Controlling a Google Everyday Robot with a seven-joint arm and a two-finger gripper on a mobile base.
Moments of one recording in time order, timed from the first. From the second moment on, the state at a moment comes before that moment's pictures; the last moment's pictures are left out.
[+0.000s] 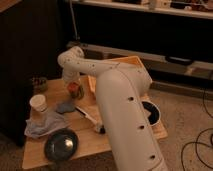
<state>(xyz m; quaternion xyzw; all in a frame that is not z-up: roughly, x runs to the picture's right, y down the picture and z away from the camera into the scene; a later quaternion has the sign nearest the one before) -0.215 -0.032 0.902 -0.26 0.05 0.57 0.78</state>
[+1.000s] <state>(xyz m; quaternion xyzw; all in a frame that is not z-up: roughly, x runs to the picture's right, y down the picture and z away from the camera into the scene) -0.200 -0.054 0.875 -0.25 0.03 0.58 0.78</state>
